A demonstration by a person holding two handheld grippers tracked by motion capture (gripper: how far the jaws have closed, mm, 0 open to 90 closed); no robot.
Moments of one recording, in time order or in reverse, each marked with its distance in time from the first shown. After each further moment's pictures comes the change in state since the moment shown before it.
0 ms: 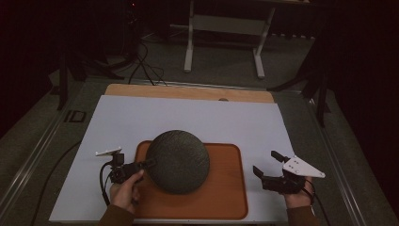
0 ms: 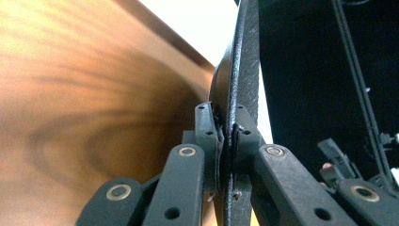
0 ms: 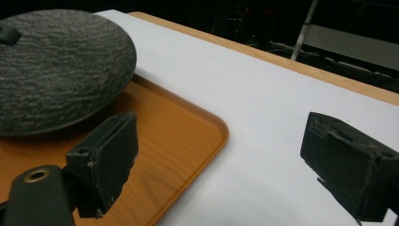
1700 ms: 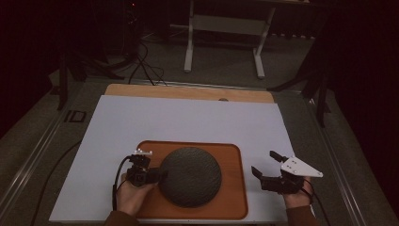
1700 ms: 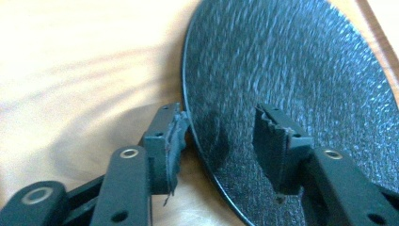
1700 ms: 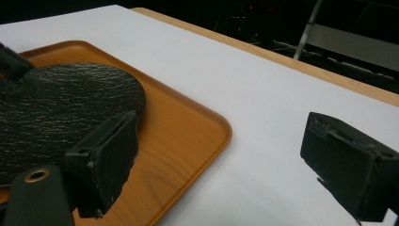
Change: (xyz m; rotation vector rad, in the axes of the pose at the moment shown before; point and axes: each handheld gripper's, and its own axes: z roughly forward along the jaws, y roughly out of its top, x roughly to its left) left arm -0.035 -0.015 0.033 0.236 0.394 0.567; right arm 0.002 0.001 0.002 0.011 0.009 -0.020
